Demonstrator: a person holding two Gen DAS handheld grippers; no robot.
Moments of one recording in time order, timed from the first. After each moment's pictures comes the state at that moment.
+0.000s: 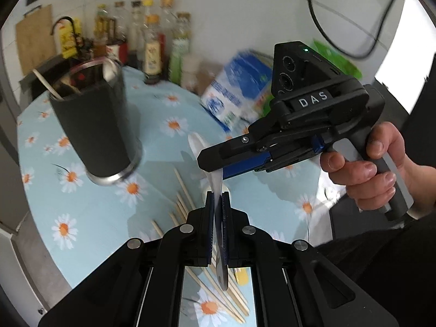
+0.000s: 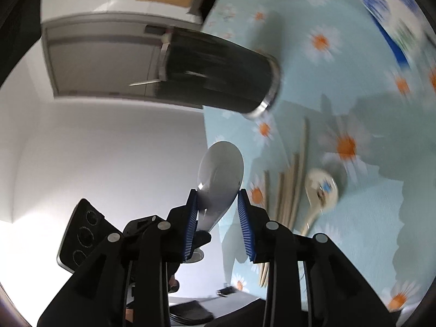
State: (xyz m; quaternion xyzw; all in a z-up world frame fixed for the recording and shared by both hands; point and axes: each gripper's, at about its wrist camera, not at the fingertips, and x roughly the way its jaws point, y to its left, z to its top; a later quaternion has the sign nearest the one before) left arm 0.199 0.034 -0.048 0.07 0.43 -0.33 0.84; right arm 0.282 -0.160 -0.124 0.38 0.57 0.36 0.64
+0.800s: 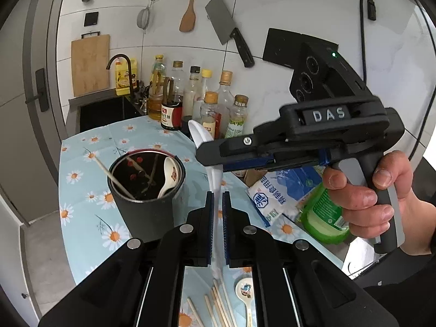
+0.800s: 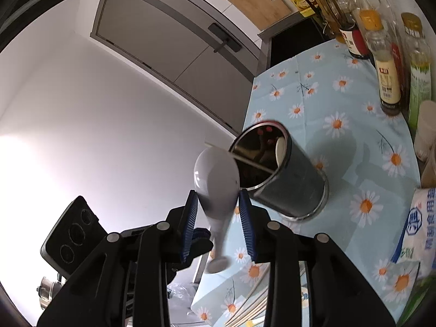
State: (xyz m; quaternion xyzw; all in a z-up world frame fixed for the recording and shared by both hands) left arm 0.250 0.040 0.021 0.00 0.31 -0.21 0.93; right arm 0.378 -0.121 -0.003 0.22 0.47 0.45 0.73
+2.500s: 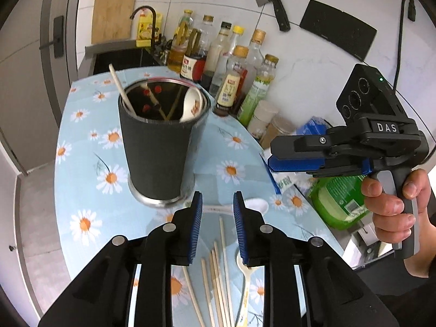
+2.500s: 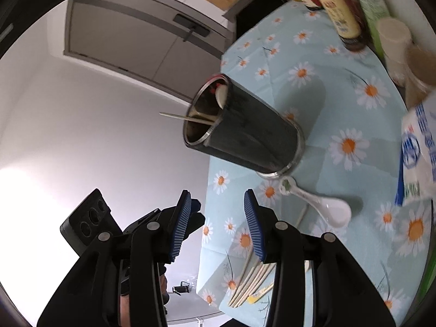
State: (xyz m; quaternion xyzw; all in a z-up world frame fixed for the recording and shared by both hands) left arm 0.245 0.057 -0.034 -0.06 0.41 -0.18 0.89; right arm 0.348 -0.158 -0.064 0.28 0.54 0.40 0.69
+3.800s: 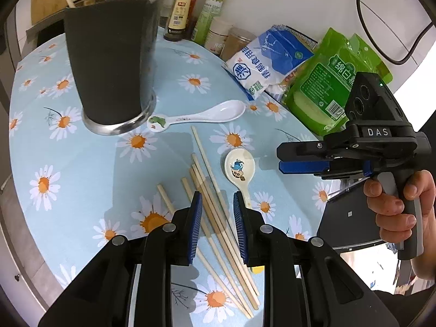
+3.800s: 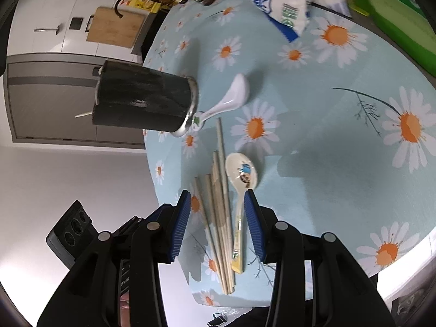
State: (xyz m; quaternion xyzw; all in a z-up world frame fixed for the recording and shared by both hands) left arm 0.221 0.056 -0.105 0.02 0.51 -0.31 0.80; right arm 0.222 -0.192 -0.158 0.41 0.57 0.17 0.69
